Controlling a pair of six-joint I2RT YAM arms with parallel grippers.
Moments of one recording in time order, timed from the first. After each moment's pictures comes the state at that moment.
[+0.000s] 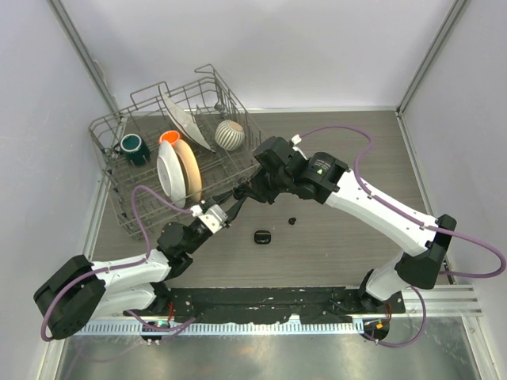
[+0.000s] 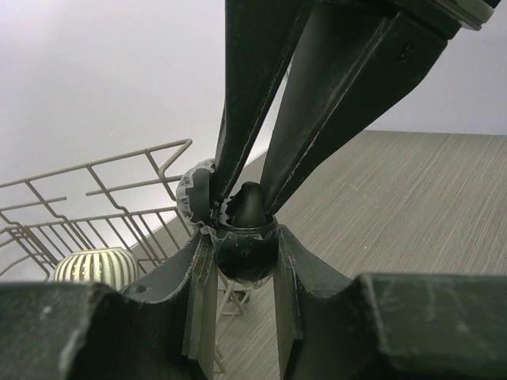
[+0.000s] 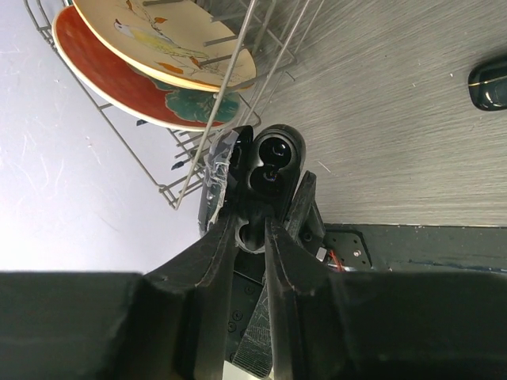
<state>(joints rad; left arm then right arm) -0.84 1.07 0.23 1.21 0.05 0.32 0.98 1.52 1.66 -0.96 0.18 1.57</state>
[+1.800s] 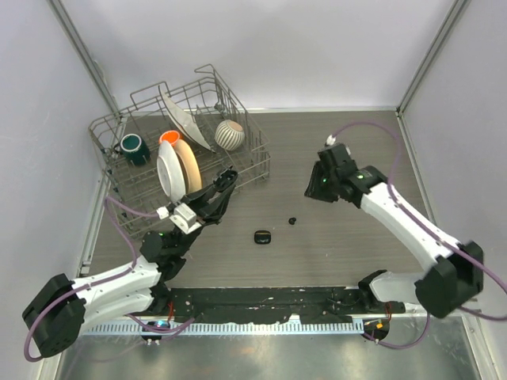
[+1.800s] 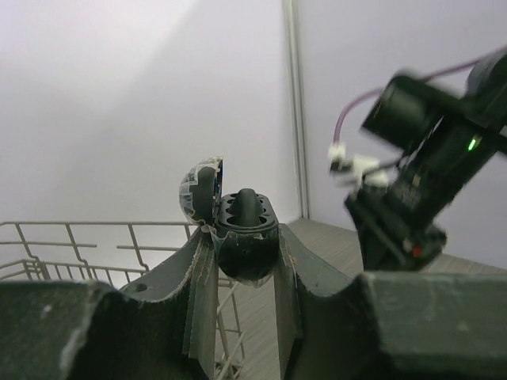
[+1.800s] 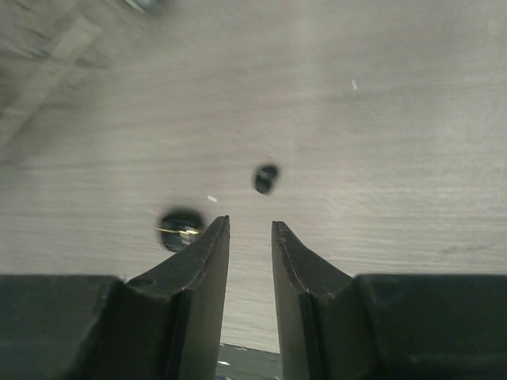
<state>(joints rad) -0.83 0.90 0.23 1.28 -0.03 0.16 0.49 1.23 1.14 -0.75 0.09 0.68</state>
